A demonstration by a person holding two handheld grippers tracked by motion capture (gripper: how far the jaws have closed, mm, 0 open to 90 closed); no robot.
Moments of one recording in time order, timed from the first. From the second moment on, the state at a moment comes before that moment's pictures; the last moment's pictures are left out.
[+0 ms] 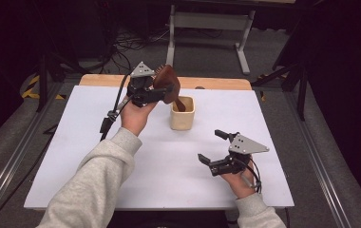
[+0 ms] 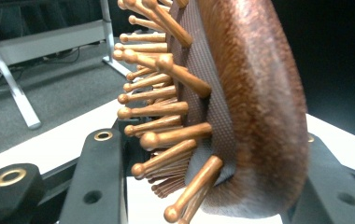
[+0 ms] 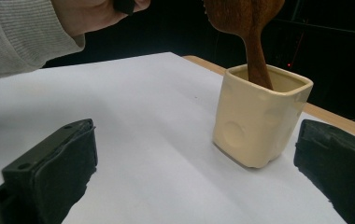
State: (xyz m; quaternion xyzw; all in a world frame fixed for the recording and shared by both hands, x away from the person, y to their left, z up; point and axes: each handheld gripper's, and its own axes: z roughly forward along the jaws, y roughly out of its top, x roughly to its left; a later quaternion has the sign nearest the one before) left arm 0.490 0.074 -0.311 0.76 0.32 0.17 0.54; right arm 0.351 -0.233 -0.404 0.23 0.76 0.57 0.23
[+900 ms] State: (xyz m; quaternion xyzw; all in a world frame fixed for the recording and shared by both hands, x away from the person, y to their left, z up) left arm 0.497 0.058 -0.332 0.78 0.33 0.16 0.51; right arm 0.351 -0.235 -0.404 0.23 0.76 0.57 0.23
